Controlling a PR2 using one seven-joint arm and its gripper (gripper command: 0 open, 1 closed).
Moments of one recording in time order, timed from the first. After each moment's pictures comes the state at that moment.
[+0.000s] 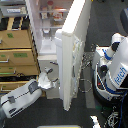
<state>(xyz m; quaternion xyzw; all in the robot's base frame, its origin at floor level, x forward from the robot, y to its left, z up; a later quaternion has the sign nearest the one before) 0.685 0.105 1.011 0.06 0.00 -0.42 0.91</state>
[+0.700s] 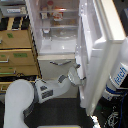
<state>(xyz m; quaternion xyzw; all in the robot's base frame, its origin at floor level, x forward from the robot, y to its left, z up) 0.713 -0.134 1.019 0.10 0.00 -0.45 0.89</state>
